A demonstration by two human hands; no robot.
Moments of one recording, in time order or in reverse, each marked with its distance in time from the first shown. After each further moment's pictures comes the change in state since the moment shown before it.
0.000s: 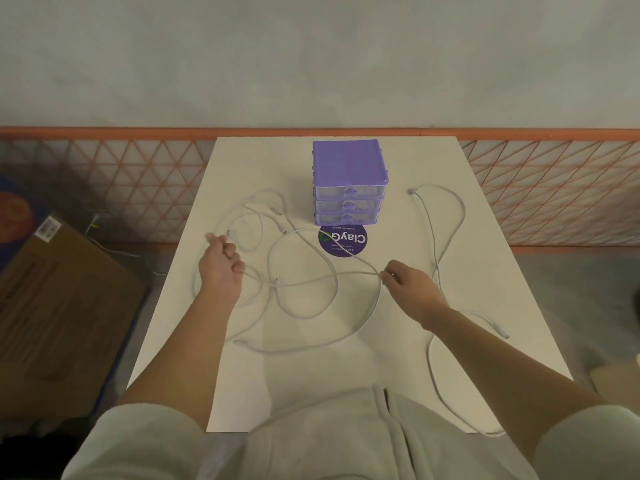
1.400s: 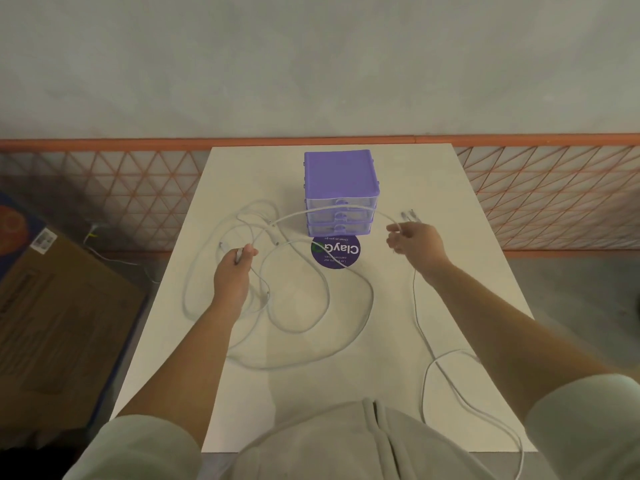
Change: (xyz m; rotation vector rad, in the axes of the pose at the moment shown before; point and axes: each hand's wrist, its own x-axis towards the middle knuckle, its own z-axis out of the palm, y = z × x) left_hand -0.005 -0.024 0.019 0.856 -0.062 0.307; right_hand 0.081 -0.009 -0.052 0.508 0.183 0.125
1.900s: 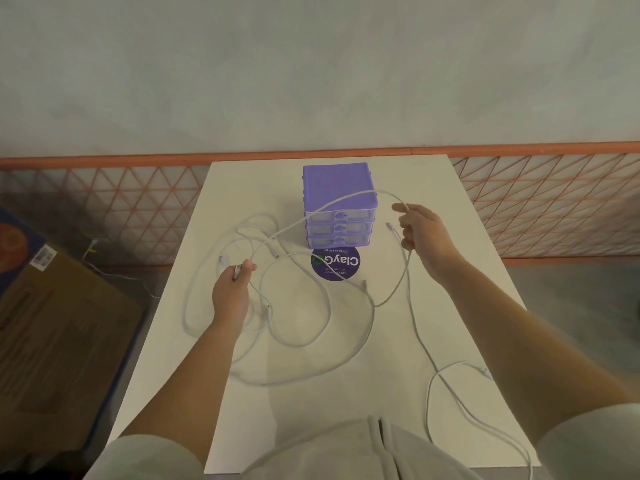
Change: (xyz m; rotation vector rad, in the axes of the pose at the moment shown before) left_hand -0.001 -0.006 0.000 -0.034 0.054 -0.011; right_hand -0.016 -0.053 -0.018 0.292 -0.015 -0.065
